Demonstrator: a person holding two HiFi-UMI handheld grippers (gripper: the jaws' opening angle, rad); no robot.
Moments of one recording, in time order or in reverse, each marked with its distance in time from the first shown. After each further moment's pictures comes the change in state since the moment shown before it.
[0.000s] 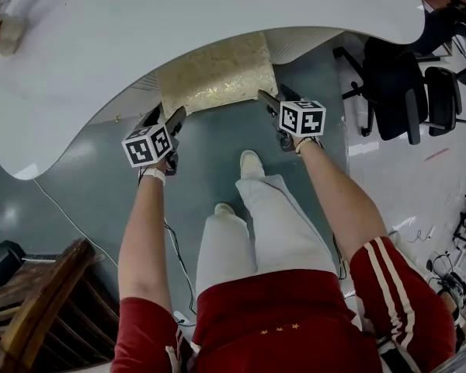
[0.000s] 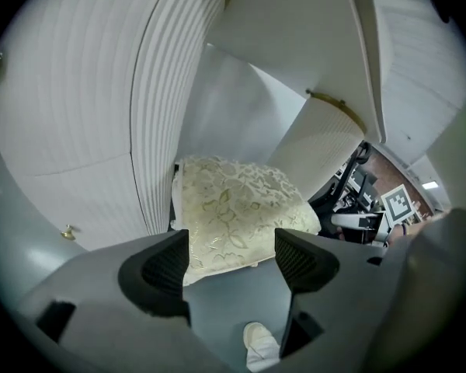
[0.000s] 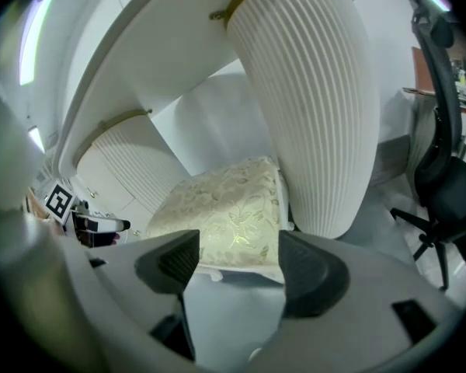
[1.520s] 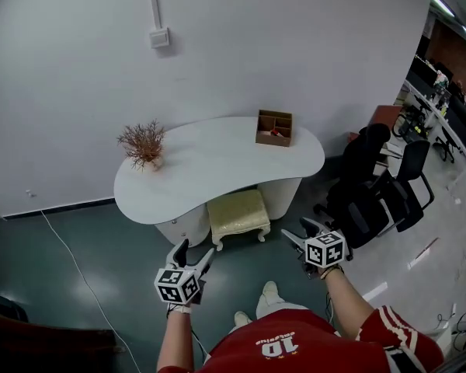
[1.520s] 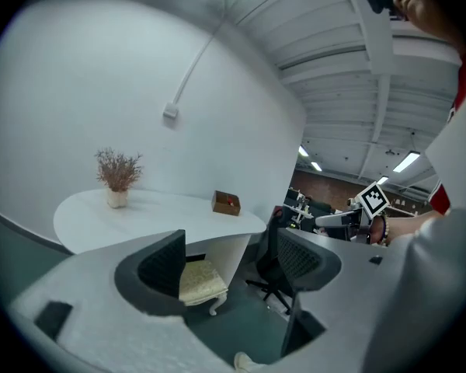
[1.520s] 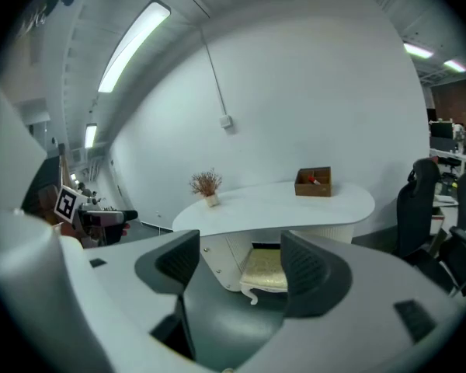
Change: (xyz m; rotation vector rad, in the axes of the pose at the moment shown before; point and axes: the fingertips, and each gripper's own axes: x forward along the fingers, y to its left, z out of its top) left arm -0.563 -0.250 0.111 0.274 -0.493 -0.184; right arm -0.524 0.309 0.141 -0.244 -0.319 0.071
